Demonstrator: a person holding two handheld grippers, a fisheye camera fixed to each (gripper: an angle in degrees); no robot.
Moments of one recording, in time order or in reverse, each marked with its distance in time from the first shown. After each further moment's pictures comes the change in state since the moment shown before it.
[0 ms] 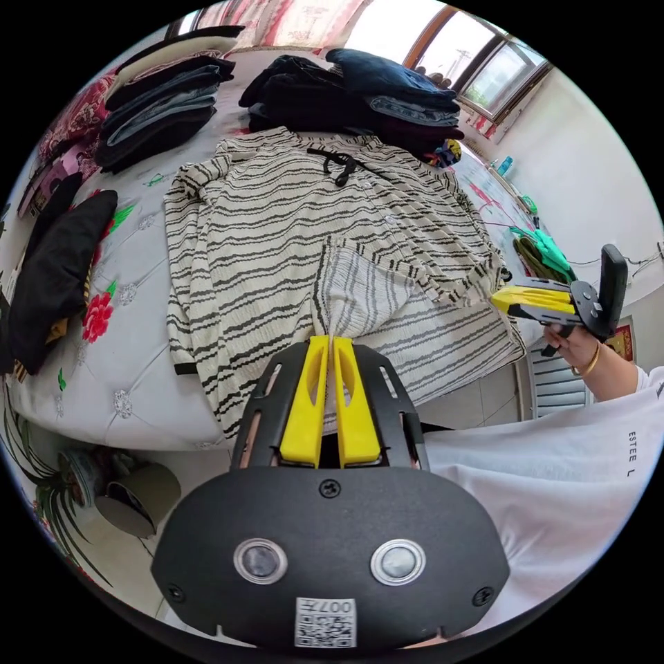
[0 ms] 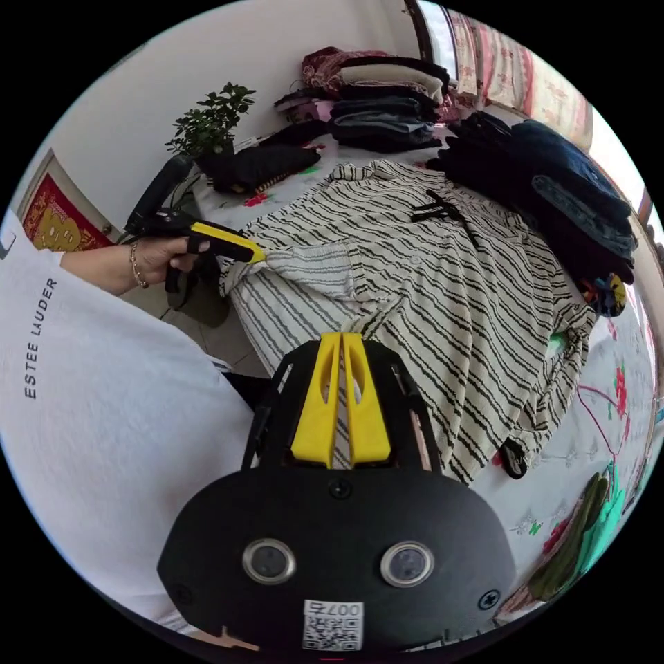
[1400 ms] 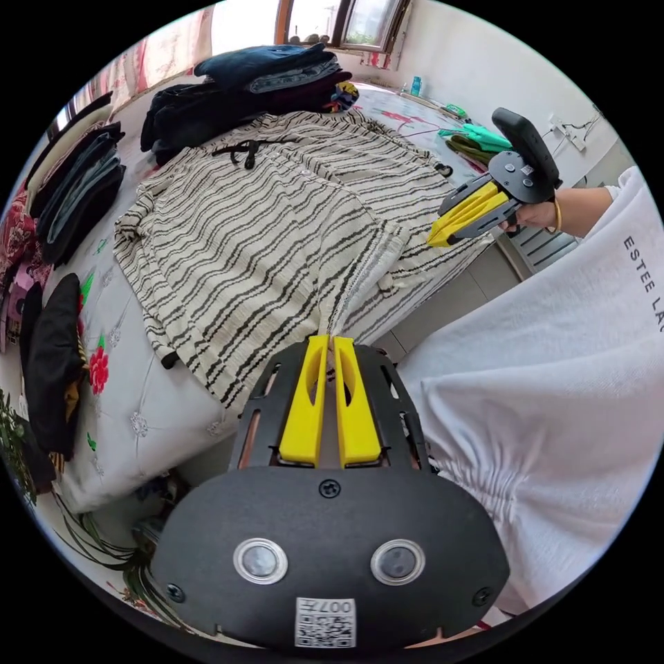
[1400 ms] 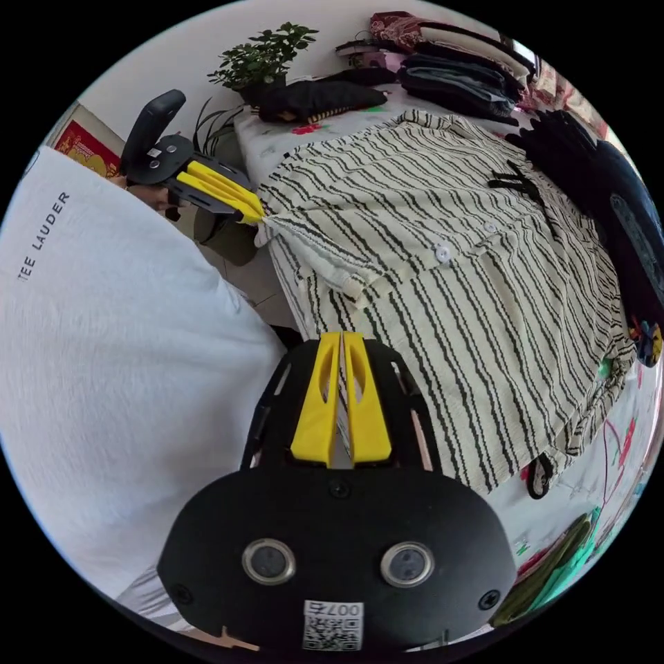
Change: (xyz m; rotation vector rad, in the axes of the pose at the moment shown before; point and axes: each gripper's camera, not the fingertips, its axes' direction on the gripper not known) left arm 0.045 0.175 0.038 -0.142 -0.048 0.408; right arm 0.000 0.003 0.052 -0.241 -0.091 -0.112
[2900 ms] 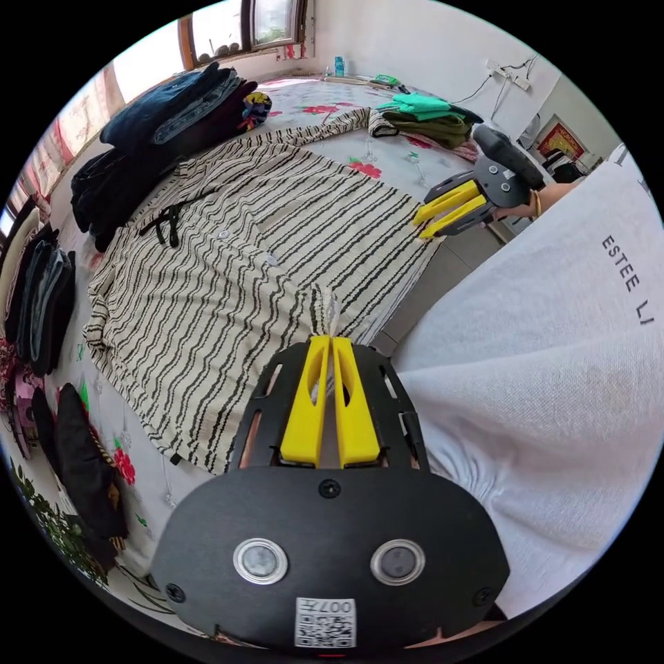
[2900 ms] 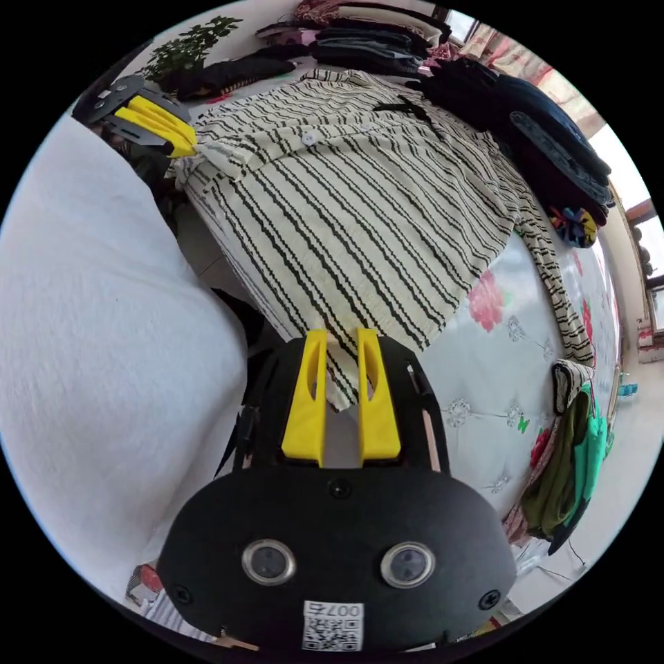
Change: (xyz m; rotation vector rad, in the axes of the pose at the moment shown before) left arm 0.110 -0.153 -0.019 -0.022 0.018 0.262; right arm -0.063 0.056 -0.004 -0.034 0.328 0.205
